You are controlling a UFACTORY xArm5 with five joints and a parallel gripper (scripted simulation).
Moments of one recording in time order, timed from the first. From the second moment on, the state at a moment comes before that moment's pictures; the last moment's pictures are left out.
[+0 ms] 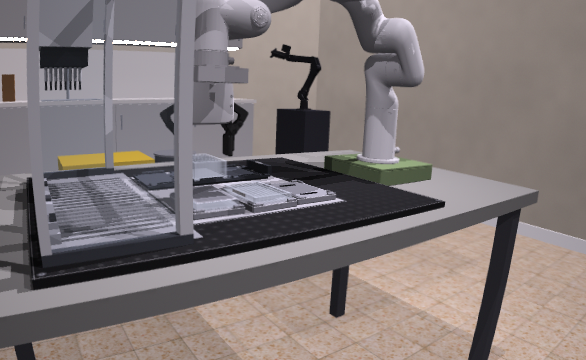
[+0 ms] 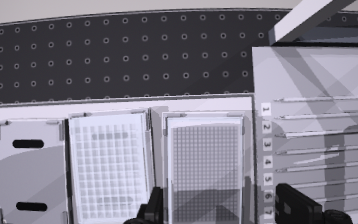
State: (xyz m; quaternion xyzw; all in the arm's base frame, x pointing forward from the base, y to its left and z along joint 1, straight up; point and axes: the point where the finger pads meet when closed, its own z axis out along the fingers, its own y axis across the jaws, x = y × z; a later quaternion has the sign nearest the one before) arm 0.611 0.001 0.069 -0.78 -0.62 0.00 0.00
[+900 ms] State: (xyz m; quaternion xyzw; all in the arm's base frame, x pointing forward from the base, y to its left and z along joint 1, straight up) arm 0.611 0.001 0.031 -0.78 -0.62 0.00 0.00
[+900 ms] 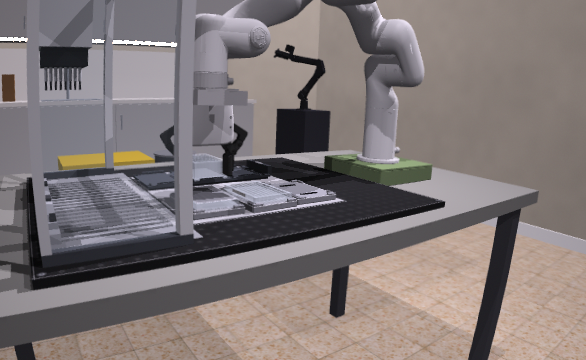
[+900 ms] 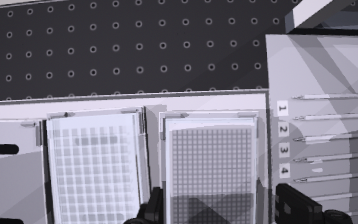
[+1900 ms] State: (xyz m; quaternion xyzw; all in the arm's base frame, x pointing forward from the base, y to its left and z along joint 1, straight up) arm 0.611 0.001 0.009 -0.78 -0.62 0.00 0.00
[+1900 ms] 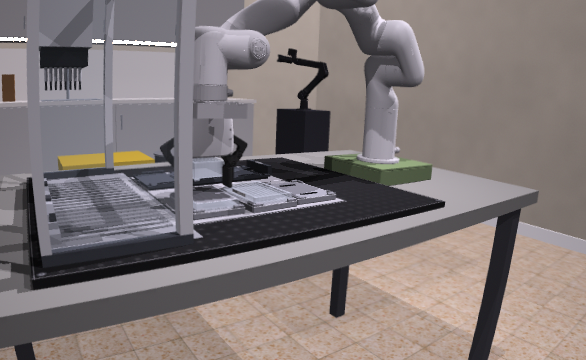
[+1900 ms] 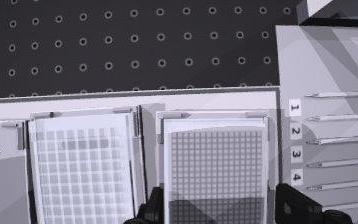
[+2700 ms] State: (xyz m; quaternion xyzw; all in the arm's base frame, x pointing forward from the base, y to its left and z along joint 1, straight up) arm 0.611 0.001 -0.006 -0.78 -0.62 0.00 0.00
